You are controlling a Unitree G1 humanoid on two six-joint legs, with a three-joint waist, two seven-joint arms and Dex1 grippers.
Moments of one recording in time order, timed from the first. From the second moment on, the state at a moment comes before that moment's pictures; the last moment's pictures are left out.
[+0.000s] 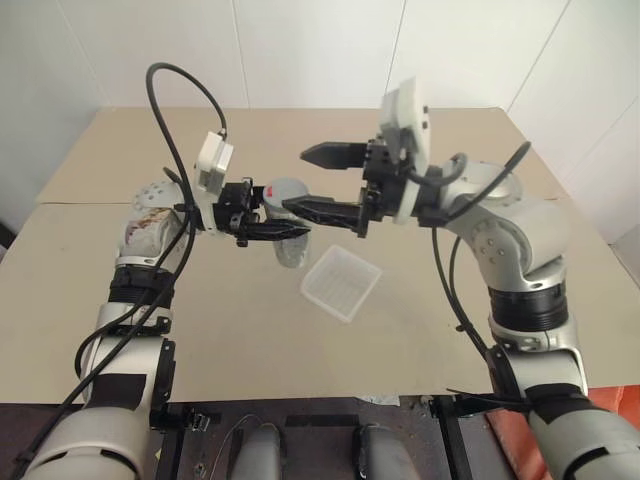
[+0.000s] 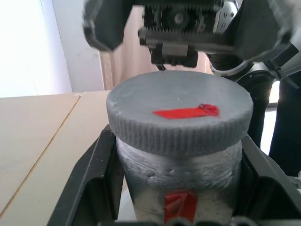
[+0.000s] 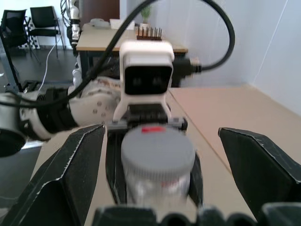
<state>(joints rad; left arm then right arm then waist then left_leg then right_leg) -0.95 0.50 0.01 0.51 -0.49 0.22 -1.61 -0.98 -0.39 0.10 -0.17 0.55 0.73 0.86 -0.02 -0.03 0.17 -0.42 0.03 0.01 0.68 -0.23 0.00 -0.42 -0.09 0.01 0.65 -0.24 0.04</state>
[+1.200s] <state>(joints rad) -0.95 0.50 0.01 0.51 -0.49 0.22 -1.60 -1.00 -0.38 0.14 -0.08 0.54 0.76 0.85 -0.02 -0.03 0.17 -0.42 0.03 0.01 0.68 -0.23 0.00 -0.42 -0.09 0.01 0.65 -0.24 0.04</state>
